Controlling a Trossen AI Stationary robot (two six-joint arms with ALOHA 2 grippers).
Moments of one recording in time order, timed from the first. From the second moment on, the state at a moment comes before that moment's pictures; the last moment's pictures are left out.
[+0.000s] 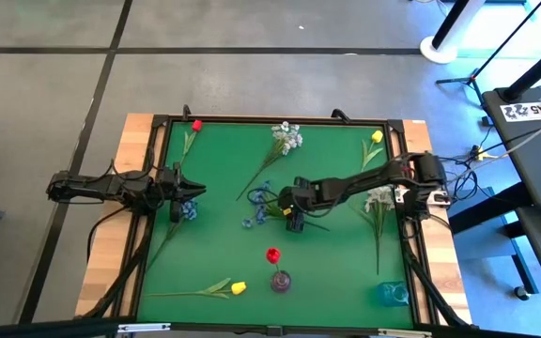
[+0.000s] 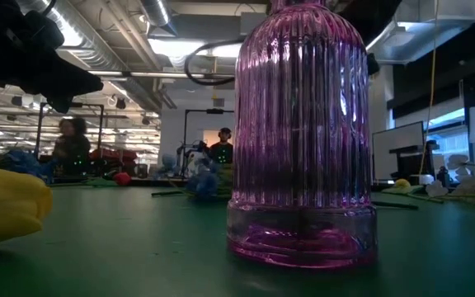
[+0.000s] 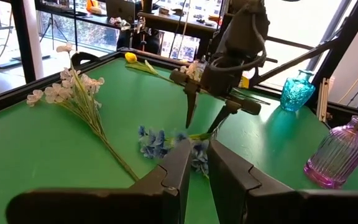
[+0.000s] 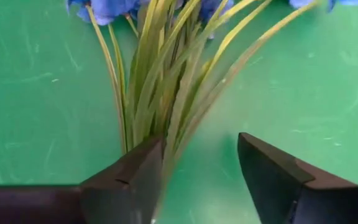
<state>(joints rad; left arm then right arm) -0.10 0.01 0.09 -0.24 -0.27 -0.25 0.05 1.88 1.10 -0.31 0.12 0.17</state>
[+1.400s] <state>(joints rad) -0.10 0.01 0.09 -0.24 -0.27 -0.25 0.50 1.36 0.65 1.29 0.15 -0.07</state>
